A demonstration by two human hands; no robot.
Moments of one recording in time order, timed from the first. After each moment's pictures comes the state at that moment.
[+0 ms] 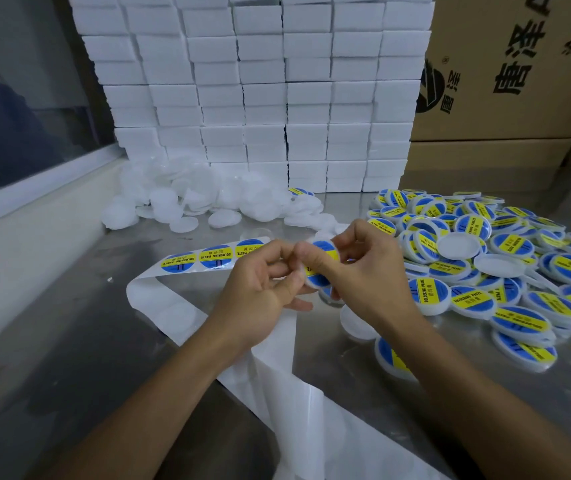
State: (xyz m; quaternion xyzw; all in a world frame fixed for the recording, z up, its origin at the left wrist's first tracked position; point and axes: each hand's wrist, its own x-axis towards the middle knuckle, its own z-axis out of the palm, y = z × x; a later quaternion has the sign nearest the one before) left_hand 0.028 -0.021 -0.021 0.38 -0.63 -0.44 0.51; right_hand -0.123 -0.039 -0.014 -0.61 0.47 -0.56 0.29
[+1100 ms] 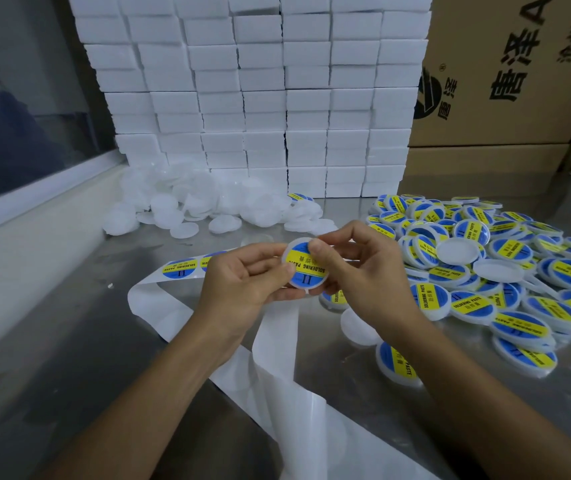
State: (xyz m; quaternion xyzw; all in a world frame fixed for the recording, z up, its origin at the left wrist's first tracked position) left_hand 0.036 -0.023 -0.011 0.39 -0.51 -0.49 0.59; right_hand -0.124 -0.040 -0.010 -0.62 0.36 -0.58 0.39
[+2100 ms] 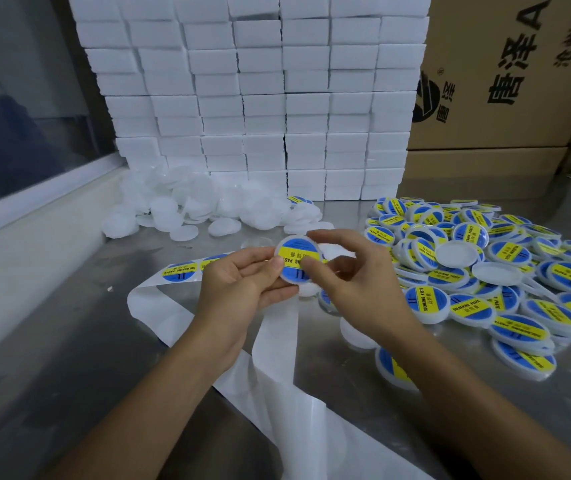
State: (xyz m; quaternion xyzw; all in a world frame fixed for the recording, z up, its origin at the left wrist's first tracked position) left_hand 0.033 -0.025 -0.011 0.40 -0.41 -0.53 0.62; right_hand -0.121 -0.043 -0.018 -0.67 0.41 -0.56 0.28
